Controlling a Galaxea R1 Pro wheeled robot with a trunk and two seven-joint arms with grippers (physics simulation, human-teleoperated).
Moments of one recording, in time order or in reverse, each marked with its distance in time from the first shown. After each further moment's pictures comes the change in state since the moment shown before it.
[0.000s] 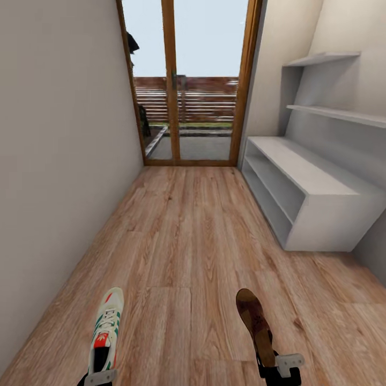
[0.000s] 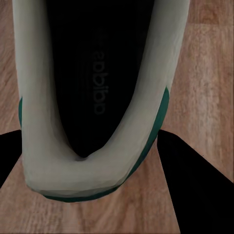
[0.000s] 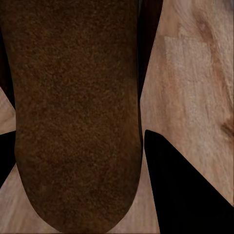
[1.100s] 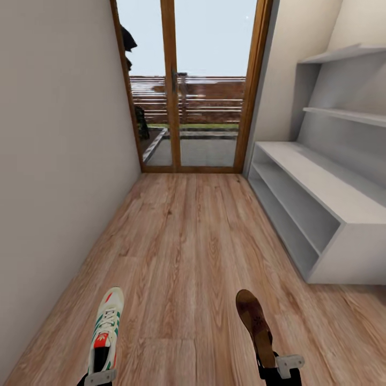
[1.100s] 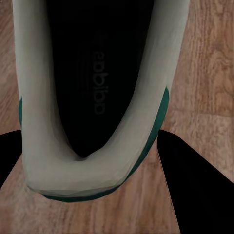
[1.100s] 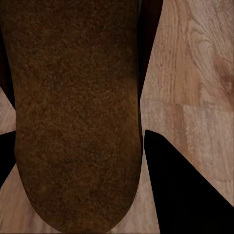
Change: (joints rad) left arm 0.000 0.000 0.000 0.000 0.001 0.000 0.000; right arm 0.000 0.000 0.001 0.006 0.002 0.001 0.000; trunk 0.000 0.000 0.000
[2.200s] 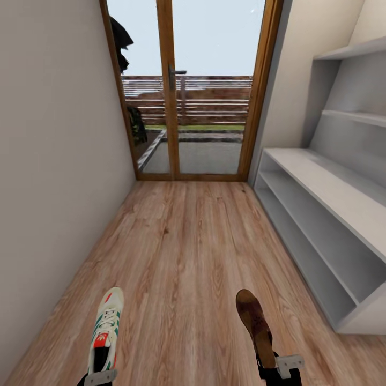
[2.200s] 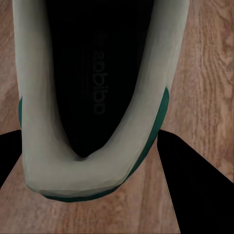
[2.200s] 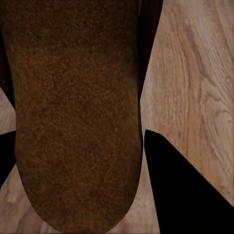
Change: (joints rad) left arm 0.000 -0.001 0.001 0.000 0.001 -0.001 0.000; right arm 0.000 0.000 0.000 0.000 0.000 0.000 0.000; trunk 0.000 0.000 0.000
